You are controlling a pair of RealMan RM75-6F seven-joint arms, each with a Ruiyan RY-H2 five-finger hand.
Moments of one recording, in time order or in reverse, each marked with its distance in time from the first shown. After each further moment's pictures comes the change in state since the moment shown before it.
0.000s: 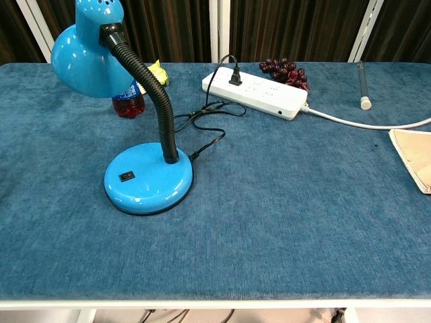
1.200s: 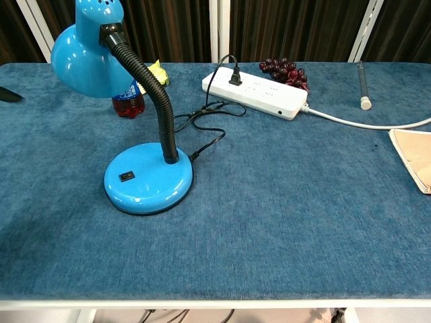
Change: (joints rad) left arm -0.170 -0.114 0.031 -0.091 0.121 -0.274 0.171; right arm 0.012 0.001 0.003 -0.005 0.009 -0.023 0.011
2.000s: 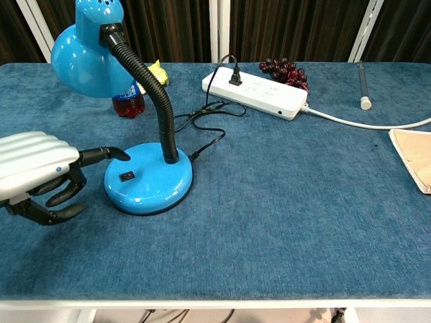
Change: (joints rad) left arm -0.181 -0.221 -0.038 0.082 -0.226 -0.277 0.188; right arm 0.002 0.005 0.005 0.024 0.007 -0.004 0.059
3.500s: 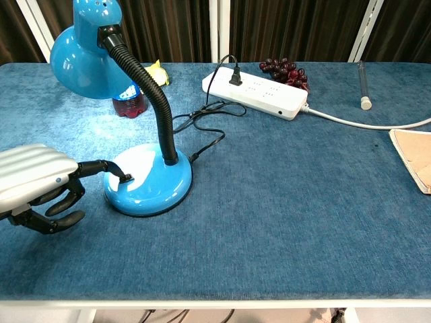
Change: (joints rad) left arm -0.025 -0.038 0.067 0.075 -0.003 0.055 -0.076; right arm 0.003 -0.001 -0.004 -0.002 0.022 -0.034 -0.008
